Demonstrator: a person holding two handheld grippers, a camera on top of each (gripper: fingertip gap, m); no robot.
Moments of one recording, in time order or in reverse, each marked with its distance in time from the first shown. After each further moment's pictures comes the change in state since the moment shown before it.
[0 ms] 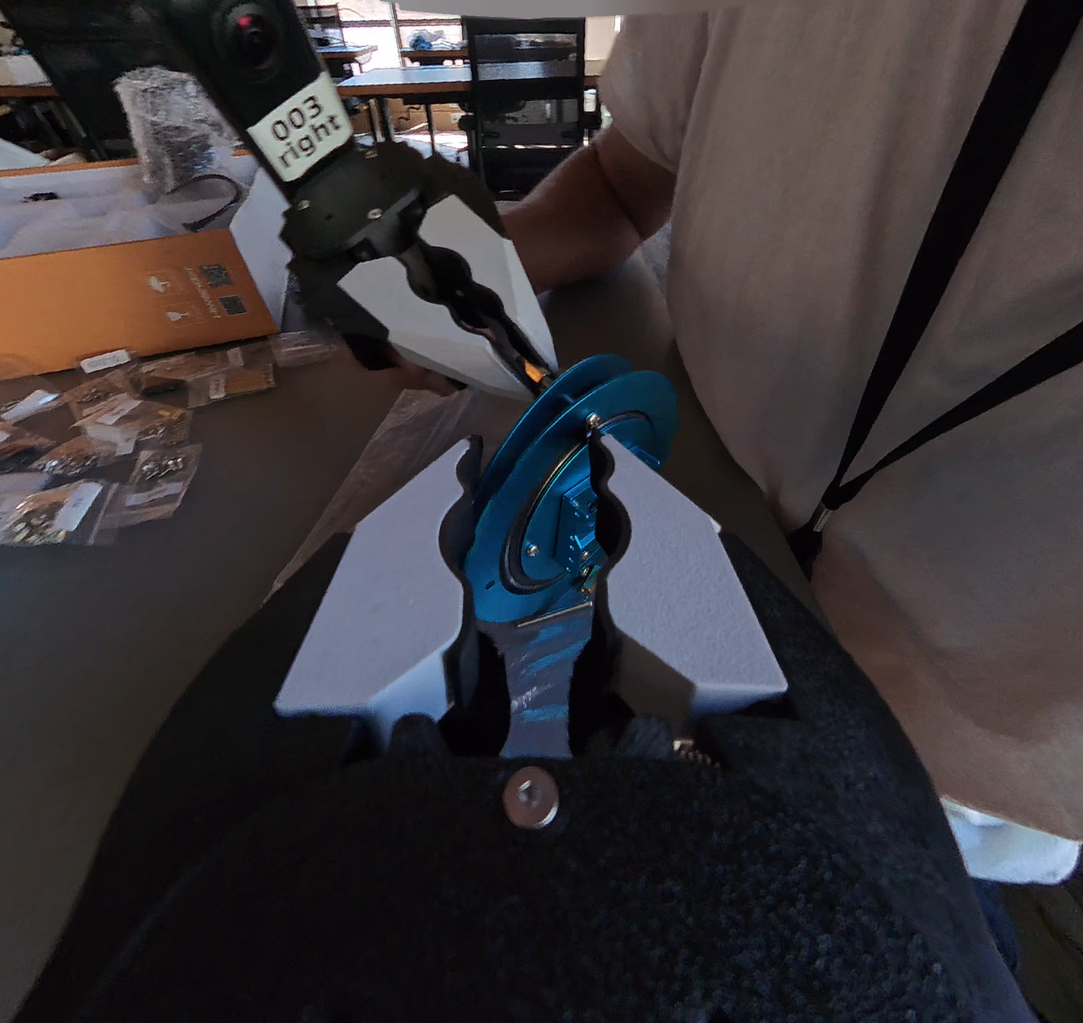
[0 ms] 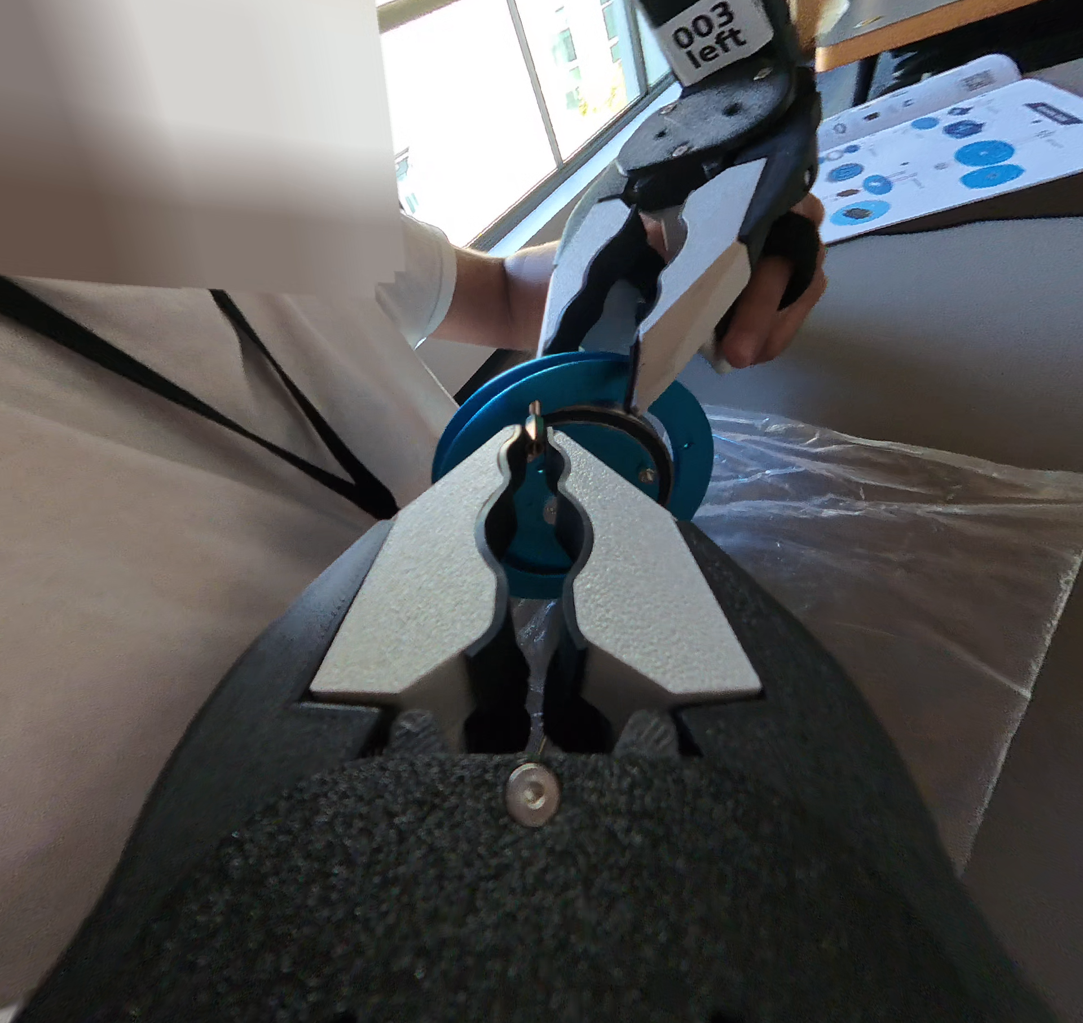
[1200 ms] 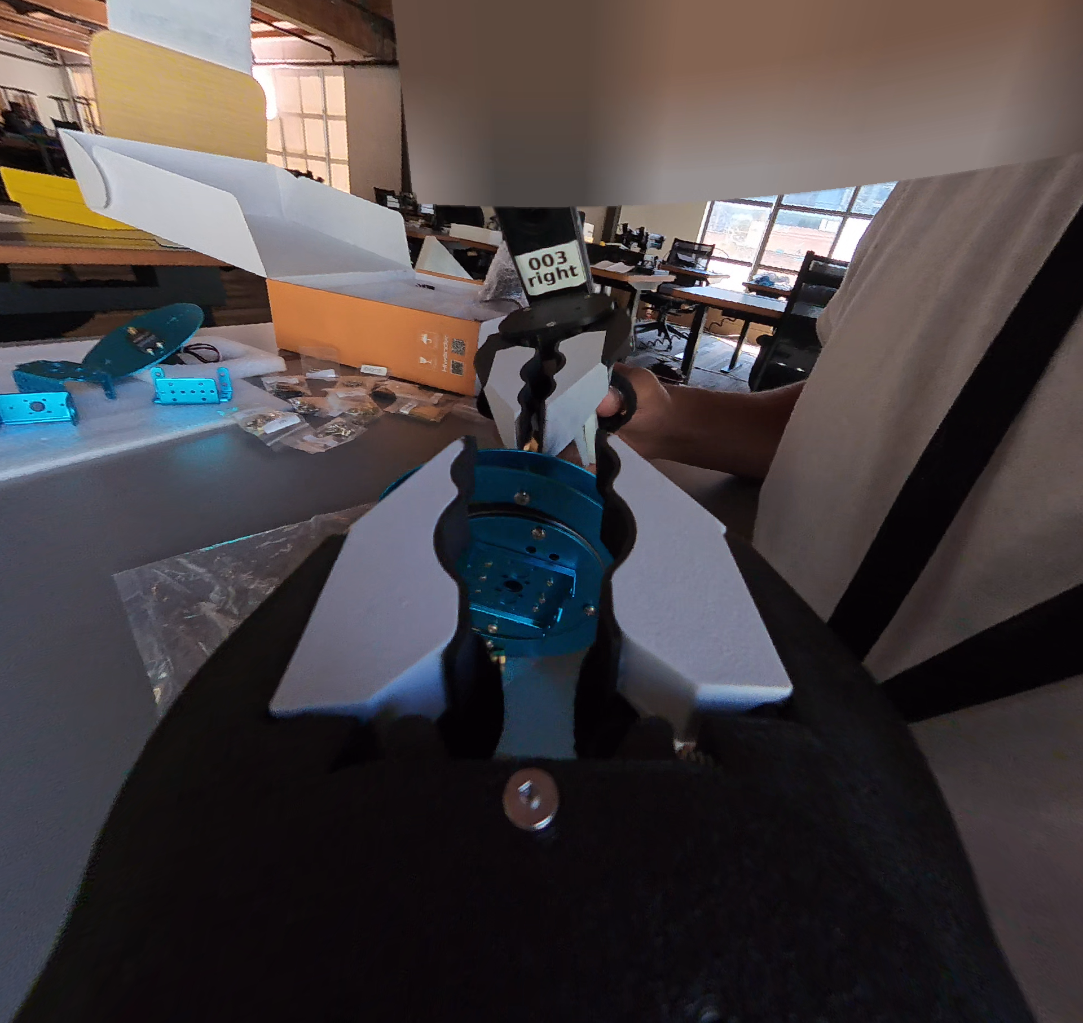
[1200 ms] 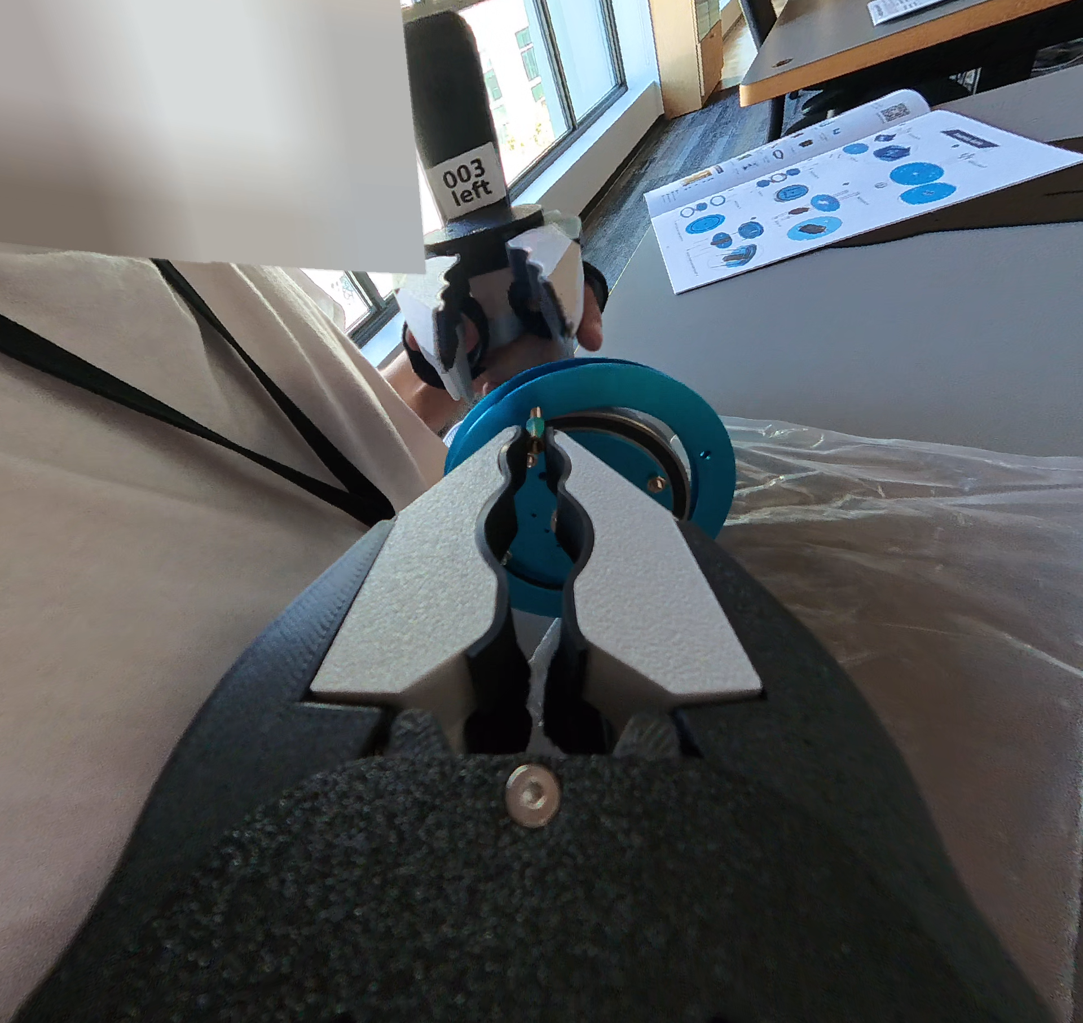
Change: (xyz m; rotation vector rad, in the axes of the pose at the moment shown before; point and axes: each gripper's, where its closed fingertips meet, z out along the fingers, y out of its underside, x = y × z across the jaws) left arm 0.033 -0.029 -0.011 0.316 -0.634 -0.217; right arm -0.013 -0.001 0.015 0.047 0.121 0.005
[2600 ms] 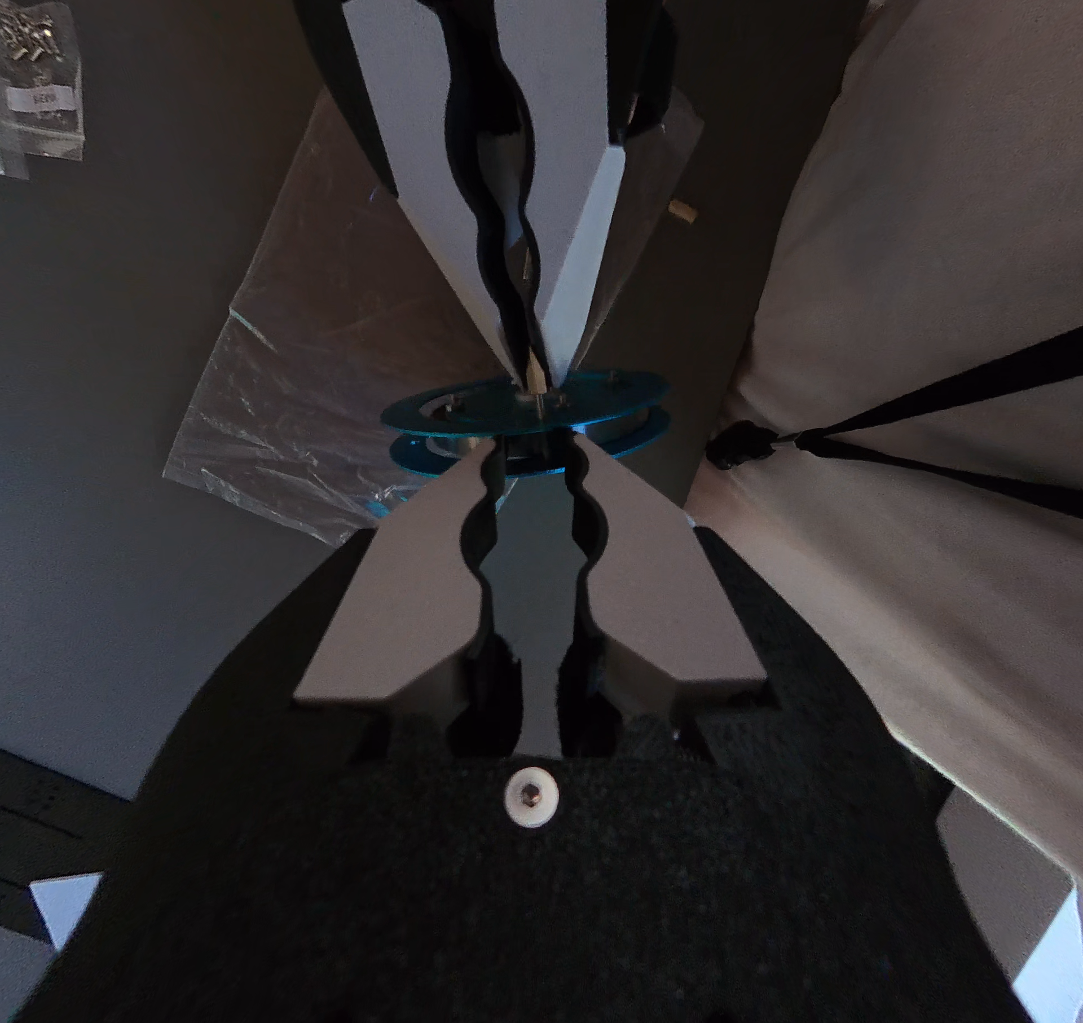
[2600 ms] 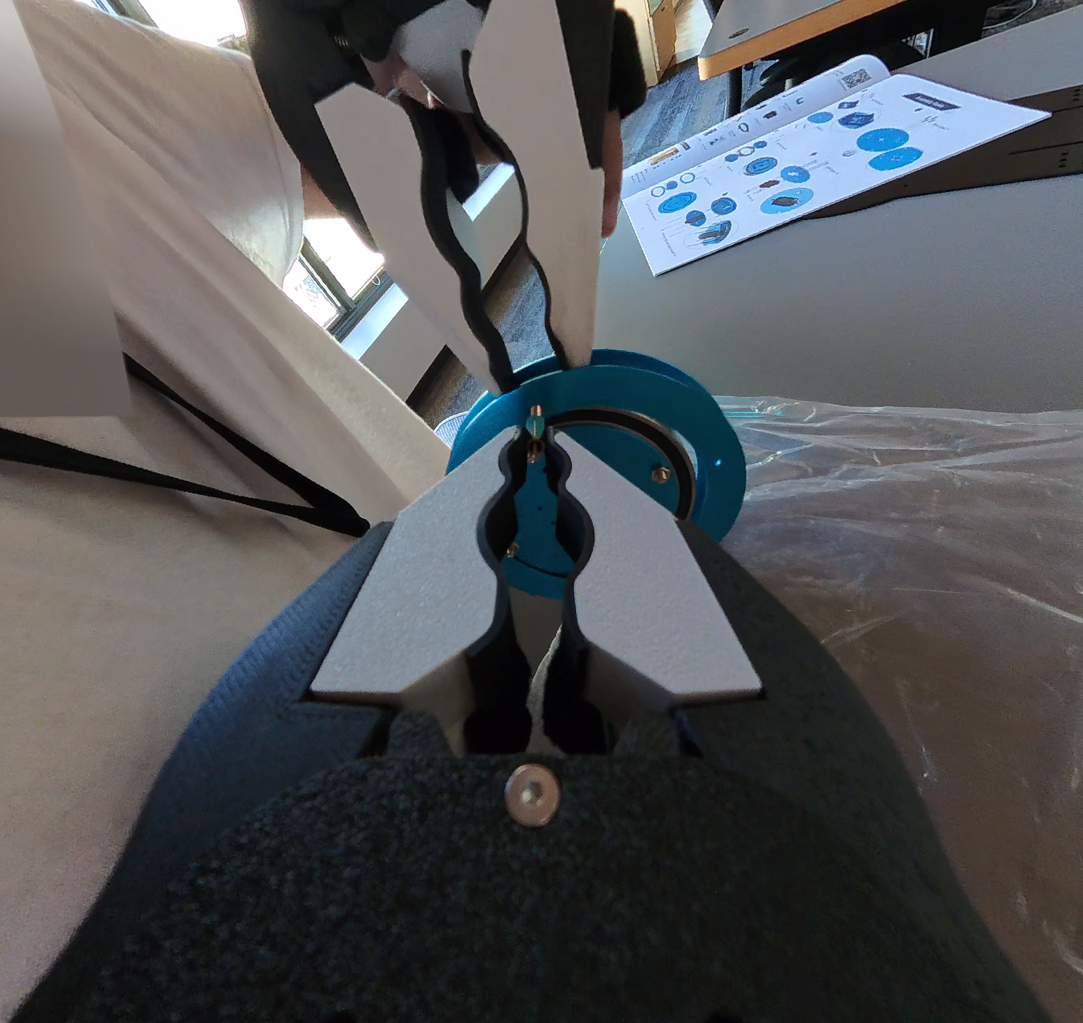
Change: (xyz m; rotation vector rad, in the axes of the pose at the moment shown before) left arm -0.007 0.030 0.005 -1.263 0.217 0.266; right arm -0.002 0.002 0.000 -0.023 0.072 0.048
